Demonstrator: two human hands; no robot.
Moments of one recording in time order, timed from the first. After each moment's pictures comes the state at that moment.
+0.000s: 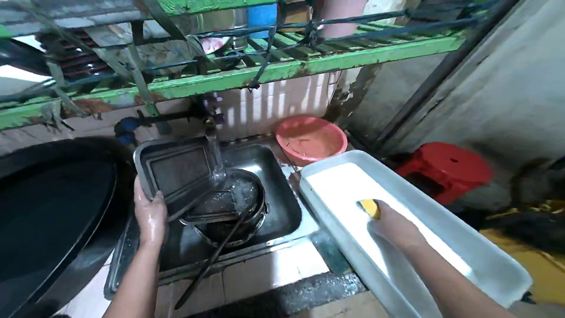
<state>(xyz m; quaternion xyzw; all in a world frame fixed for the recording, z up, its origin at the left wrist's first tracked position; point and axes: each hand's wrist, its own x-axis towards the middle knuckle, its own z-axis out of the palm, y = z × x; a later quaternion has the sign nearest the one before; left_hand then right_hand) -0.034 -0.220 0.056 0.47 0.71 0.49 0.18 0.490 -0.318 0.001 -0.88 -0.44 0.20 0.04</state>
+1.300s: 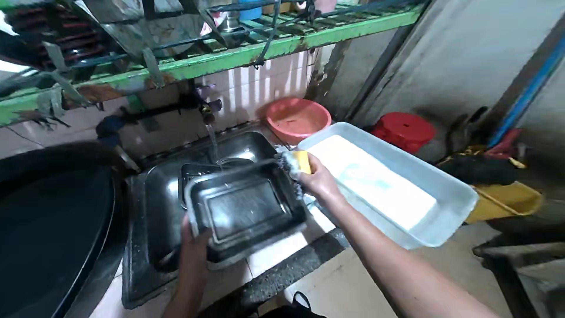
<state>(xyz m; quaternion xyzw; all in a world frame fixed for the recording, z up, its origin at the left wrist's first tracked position) -0.024 -0.318 0.034 0.38 0.65 0.43 0.50 0.276 -0.292 0.061 -0.71 -0.40 0.35 0.47</state>
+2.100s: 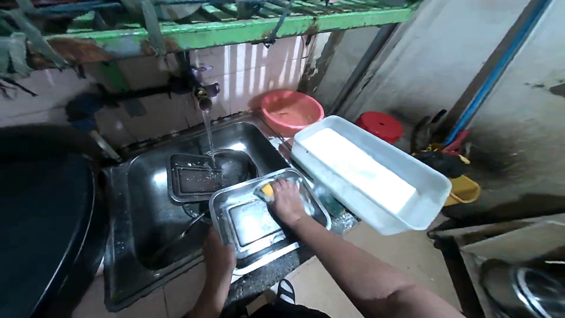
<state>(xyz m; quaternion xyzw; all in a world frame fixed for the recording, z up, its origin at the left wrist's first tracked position) -0.001 -0.337 -0.042 0.57 0.70 0.19 0.39 0.220 -0.302 -0.041 -0.77 -0.62 0.11 0.08</state>
